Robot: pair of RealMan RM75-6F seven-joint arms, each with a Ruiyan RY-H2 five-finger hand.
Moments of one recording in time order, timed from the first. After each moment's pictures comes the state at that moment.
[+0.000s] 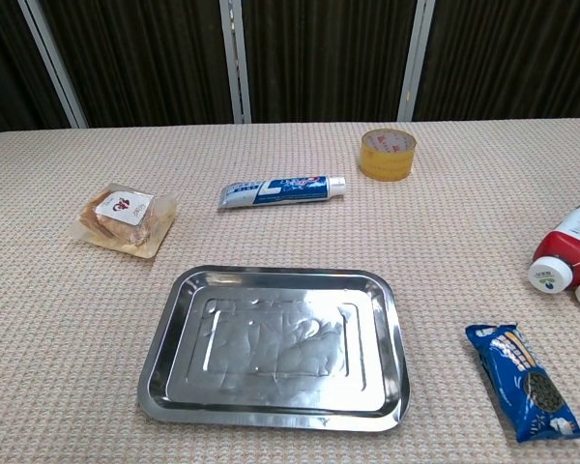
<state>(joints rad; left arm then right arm) -0.12 -1.14 -0.03 -1.72 1.51 1.45 0.18 0.05 -1.17 0.05 -1.58 -1.56 1.54 -0.02</state>
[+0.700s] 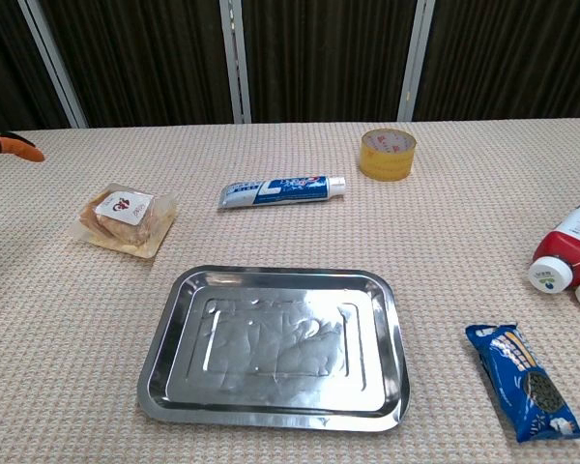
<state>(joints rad) -0.47 -1.23 -0.16 -1.53 1.29 0.94 0.20 0.05 -1.17 0.05 -1.58 -1.55 1.54 -0.02</state>
